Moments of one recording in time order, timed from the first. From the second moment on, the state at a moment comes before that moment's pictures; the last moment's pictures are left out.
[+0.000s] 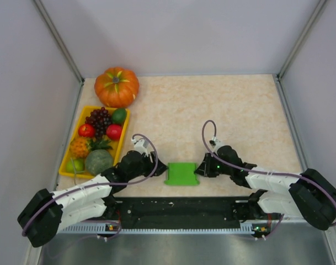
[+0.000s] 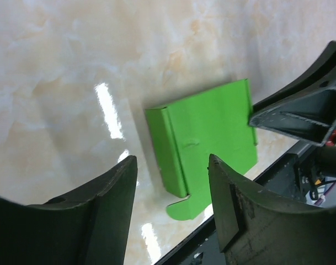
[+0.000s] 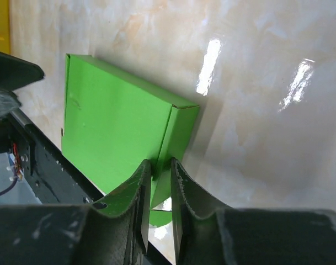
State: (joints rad) left arm -0.78 0.93 0.27 0.15 0.06 -0.80; right arm 0.72 1.16 0.27 0.21 -0.23 0.74
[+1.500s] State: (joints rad) left arm -0.75 1.39 0.12 0.93 0.32 -1.18; right arm 0.77 1.03 0.30 0.04 -0.10 0.67
